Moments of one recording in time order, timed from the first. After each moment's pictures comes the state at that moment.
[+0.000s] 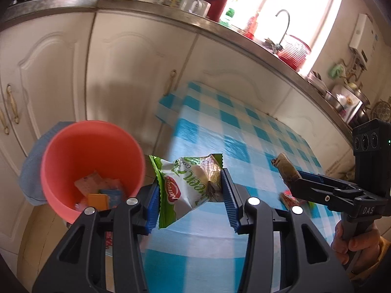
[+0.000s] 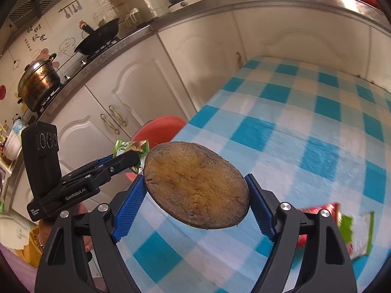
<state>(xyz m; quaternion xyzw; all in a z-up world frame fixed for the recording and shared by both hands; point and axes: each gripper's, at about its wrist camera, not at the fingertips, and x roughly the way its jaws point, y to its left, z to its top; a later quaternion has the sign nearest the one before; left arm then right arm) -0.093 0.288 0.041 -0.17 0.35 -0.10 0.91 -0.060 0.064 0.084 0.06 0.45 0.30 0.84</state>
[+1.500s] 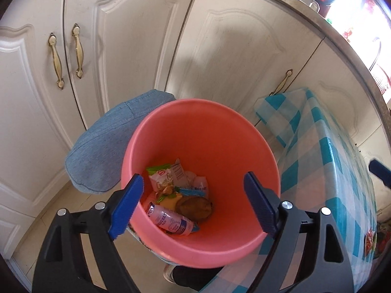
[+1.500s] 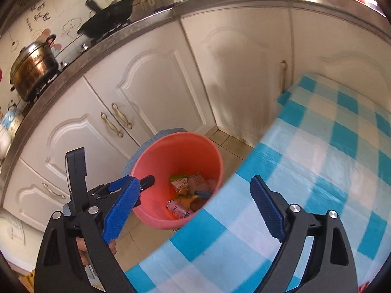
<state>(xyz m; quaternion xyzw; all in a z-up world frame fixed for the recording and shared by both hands) -0.044 0.408 -0.047 -0.22 0.42 0.10 0.87 0.013 0.174 0.076 0.02 0.45 0.32 0.83</state>
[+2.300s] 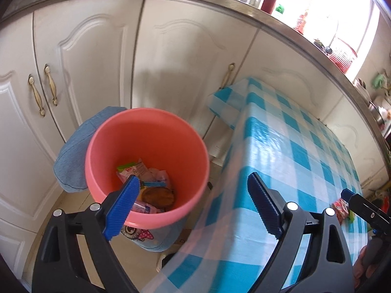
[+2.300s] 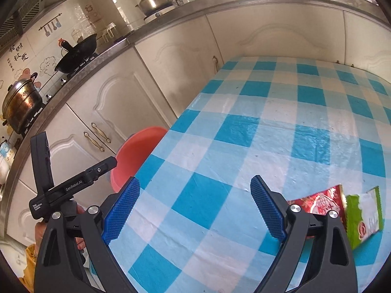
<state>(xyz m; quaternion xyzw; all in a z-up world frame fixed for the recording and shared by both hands) -0.075 0.325 0.019 -0.16 0.40 0.02 0.90 -0.071 0.049 0.071 0.10 0.43 0.22 0.87</state>
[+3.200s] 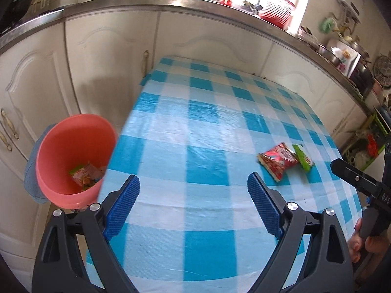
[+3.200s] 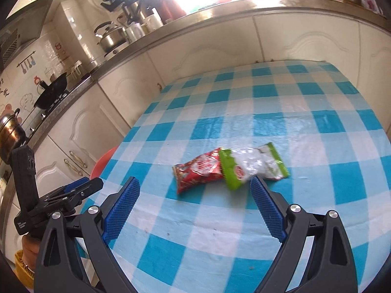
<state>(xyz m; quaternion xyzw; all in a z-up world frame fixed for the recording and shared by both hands) -0.114 0.187 0.049 -0.06 0.42 -0.12 0.90 -0.155 -0.076 0.083 0.15 0.39 0.10 0.90</state>
